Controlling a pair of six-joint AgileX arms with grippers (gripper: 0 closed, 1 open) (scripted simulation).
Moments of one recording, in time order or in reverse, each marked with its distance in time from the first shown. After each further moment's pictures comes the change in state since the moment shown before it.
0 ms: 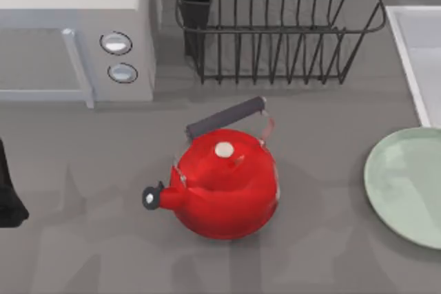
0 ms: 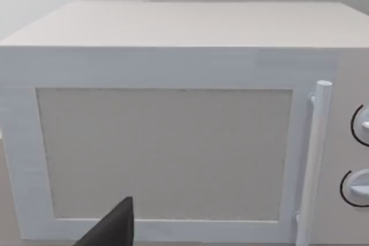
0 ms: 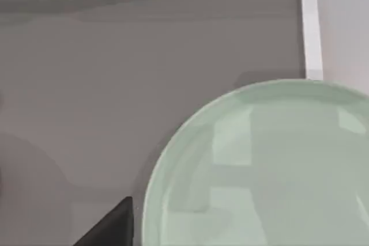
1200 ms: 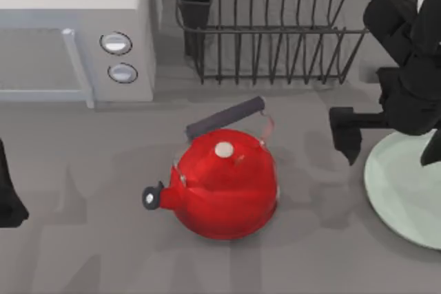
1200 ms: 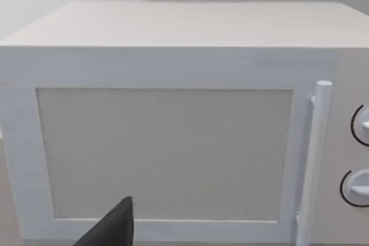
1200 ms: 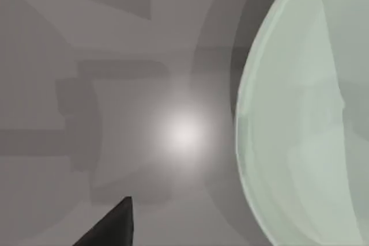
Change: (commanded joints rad) left arm 0.000 0.000 0.000 0.000 0.000 0.000; right arm 0.181 0.961 0.660 -0.527 0.000 0.192
